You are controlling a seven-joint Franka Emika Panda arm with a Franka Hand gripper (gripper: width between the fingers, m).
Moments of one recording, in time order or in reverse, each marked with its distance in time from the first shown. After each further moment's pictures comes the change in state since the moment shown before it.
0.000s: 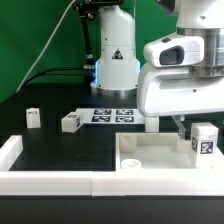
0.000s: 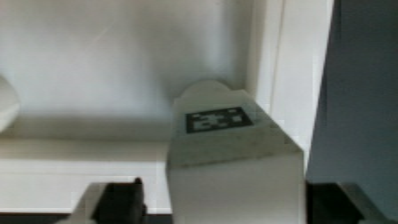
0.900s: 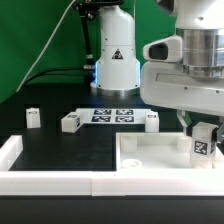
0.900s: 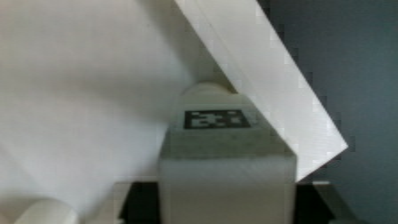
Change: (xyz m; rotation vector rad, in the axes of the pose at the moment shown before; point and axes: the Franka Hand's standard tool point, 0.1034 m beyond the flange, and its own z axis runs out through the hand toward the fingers) arm -0.001 0.001 0.001 0.006 -0.001 0.743
